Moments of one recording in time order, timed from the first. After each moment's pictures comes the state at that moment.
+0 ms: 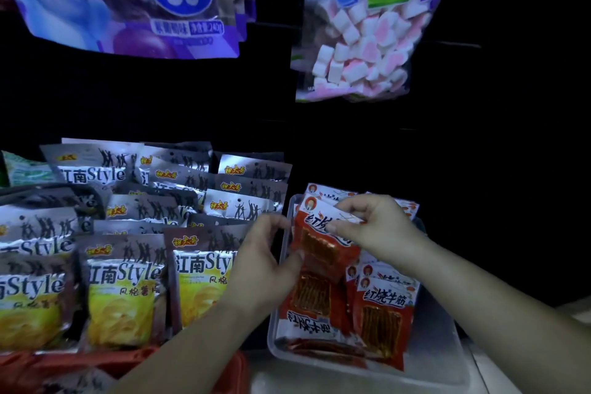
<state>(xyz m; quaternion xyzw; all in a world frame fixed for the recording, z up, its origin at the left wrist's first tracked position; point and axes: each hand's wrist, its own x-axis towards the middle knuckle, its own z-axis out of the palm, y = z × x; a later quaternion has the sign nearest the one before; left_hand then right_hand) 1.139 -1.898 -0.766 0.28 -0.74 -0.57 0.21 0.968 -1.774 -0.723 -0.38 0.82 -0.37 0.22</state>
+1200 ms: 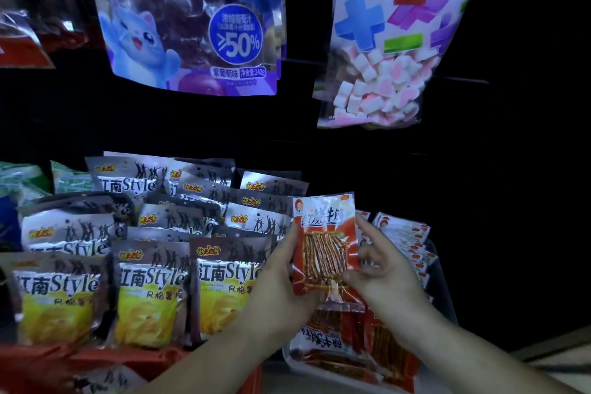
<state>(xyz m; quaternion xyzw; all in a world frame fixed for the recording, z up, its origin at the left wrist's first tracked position) 1.164 -1.883 -0.740 0.23 -0.72 -0.64 0.14 1.040 -1.757 -0.708 -0.23 0.78 -0.52 0.25</state>
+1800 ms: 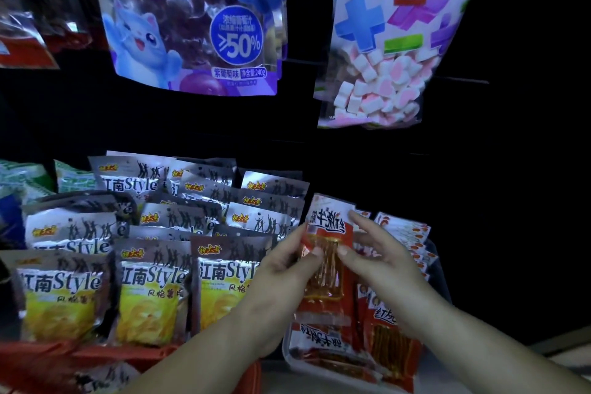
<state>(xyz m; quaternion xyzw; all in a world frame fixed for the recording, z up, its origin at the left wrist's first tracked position) 1.159 -1.877 -0.712 0.26 -0.52 -0.80 0.14 1.033 -1.761 -0.700 -0.26 0.75 -0.55 0.27</state>
